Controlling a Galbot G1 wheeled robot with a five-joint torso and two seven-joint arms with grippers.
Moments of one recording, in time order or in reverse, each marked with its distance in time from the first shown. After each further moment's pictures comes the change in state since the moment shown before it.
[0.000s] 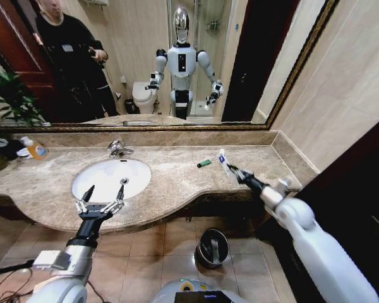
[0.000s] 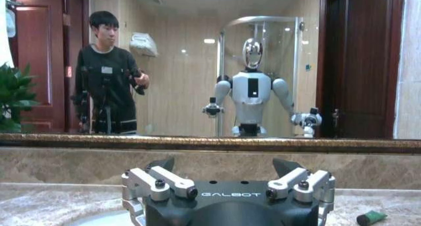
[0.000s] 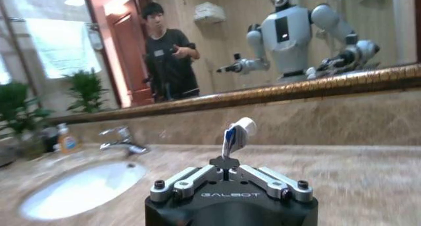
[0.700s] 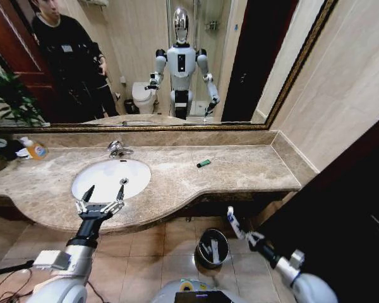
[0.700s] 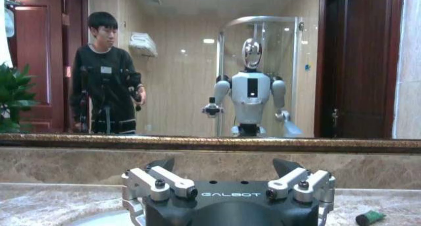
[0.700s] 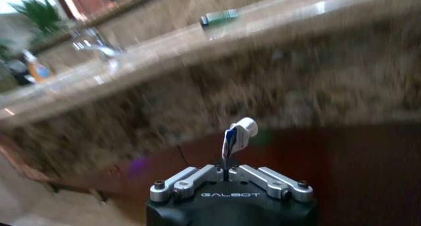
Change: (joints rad) left arm 0.000 0.000 0.000 0.000 0.000 0.000 0.000; right arm -0.244 0.277 -0.010 -0.406 -0.314 0.340 -0.184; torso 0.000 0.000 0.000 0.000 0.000
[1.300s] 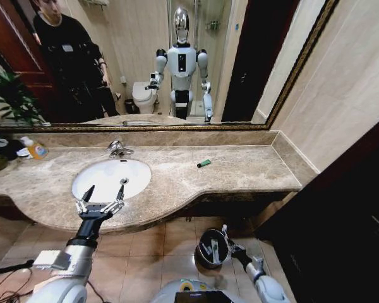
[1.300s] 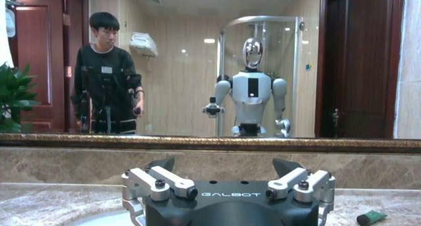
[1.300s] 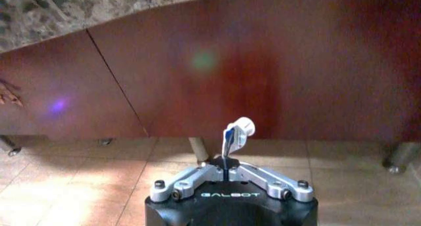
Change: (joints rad) left arm 0.000 0.000 0.000 0.000 0.000 0.000 0.000; right arm 0.271 0.093 -0.193 -0.512 -0.195 0.131 0.301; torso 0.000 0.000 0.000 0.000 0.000
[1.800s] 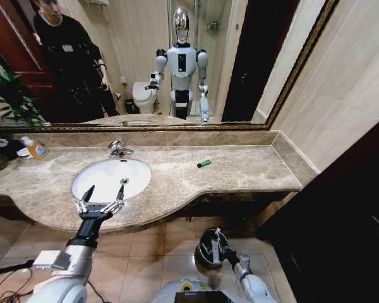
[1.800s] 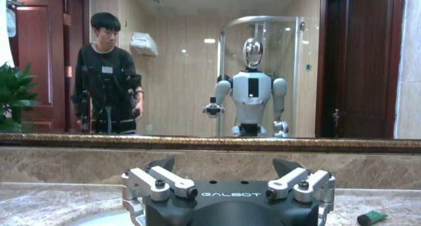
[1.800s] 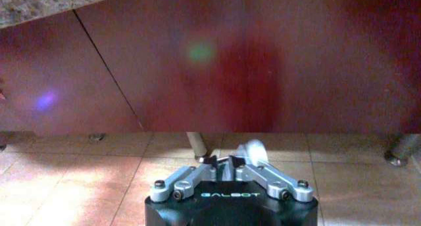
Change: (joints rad) left arm 0.000 0.000 0.000 0.000 0.000 0.000 0.000; right arm 0.061 0.057 -0.005 -0.080 -0.068 0.009 0.061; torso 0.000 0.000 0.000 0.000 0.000
